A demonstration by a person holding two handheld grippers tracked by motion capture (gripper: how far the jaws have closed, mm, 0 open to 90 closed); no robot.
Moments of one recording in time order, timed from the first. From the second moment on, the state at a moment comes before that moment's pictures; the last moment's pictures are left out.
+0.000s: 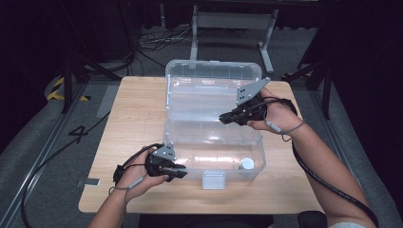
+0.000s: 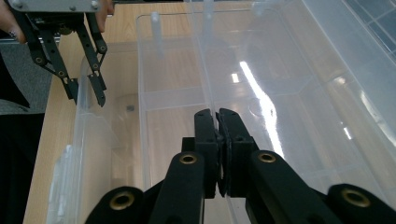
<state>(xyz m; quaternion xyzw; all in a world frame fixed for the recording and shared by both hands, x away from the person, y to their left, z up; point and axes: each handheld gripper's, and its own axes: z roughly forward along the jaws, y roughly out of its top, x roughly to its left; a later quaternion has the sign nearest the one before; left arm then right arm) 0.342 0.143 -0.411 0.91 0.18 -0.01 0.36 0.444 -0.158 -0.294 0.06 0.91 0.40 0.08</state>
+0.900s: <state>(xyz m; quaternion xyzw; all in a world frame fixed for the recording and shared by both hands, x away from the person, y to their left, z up) 0.343 0.143 -0.411 0.91 0.18 -0.01 0.36 0.424 -0.158 -0.299 0.04 0.92 0.40 0.05</state>
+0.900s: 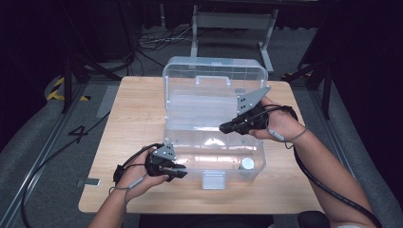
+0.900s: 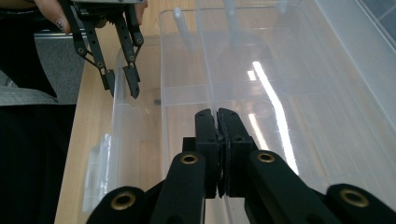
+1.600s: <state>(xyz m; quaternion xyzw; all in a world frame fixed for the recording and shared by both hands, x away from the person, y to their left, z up) 0.343 0.143 -0.411 0.91 0.19 -0.02 0.36 0.415 -0.159 -0.303 0.03 0.92 0.40 0.05</state>
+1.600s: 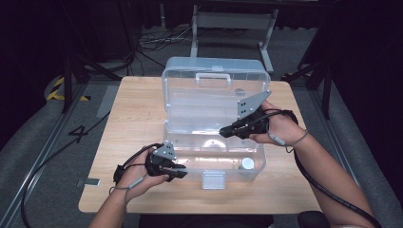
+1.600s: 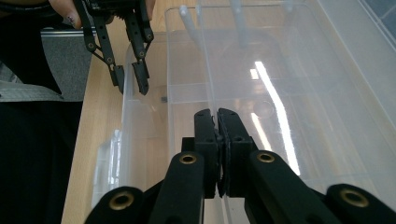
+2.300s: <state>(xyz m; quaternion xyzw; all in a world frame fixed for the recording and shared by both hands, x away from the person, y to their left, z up) 0.343 0.143 -0.411 0.91 0.19 -0.02 0.37 0.409 -0.159 -0.308 0.04 0.92 0.40 0.04</state>
